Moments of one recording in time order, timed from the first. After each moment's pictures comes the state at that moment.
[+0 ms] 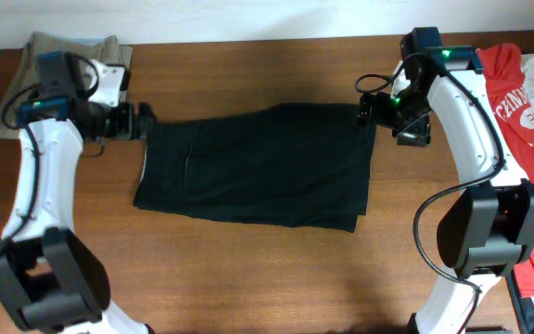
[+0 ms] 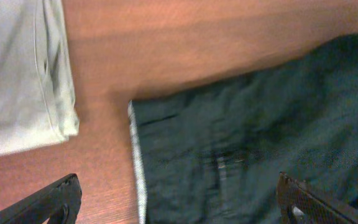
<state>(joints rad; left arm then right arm) 0.20 1.83 1.58 -0.85 0.32 0.26 0.01 2.01 1.87 -1.32 -0.21 0.28</state>
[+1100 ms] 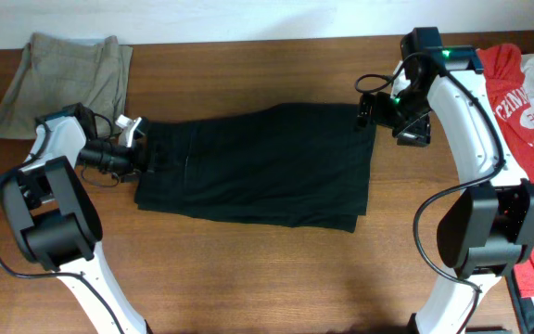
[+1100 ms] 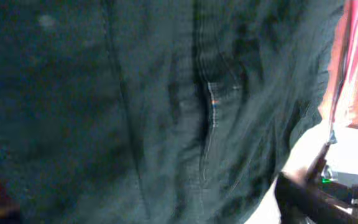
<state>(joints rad) 0.29 2.26 1.63 -1.15 0.75 0.51 0.01 2.01 1.87 -1.32 -0.21 0.28</state>
